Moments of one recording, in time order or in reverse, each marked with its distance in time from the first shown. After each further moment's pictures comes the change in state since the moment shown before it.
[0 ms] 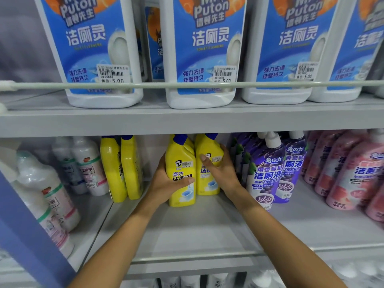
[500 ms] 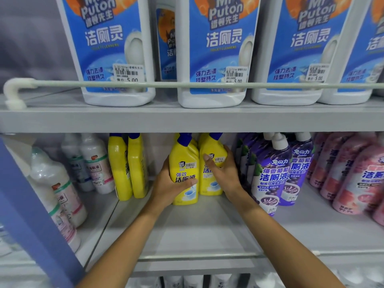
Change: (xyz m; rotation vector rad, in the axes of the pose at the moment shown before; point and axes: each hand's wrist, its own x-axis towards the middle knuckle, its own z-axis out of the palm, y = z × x) left_hand -0.017 0.007 -0.001 0.054 0.042 -0.015; right_hand -0.002 0.001 0.011 0.004 0.054 -0.008
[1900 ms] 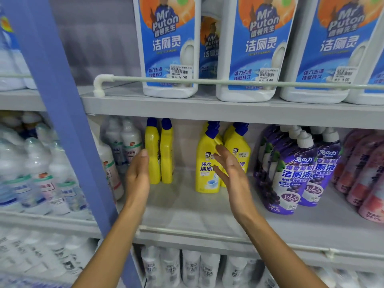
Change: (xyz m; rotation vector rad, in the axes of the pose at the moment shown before) left_hand -0.077 0.033 -0.112 -0.170 0.521 -0.024; right_hand -0.119 -0.079 0.020 0.302 -0.250 -0.078
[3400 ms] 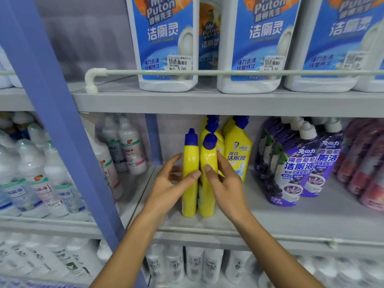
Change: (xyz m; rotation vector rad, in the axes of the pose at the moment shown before) left_hand -0.039 0.003 0.034 0.098 -0.428 -0.035; right_hand -0.010 0.019 0.016 -0.305 0.063 -0.087
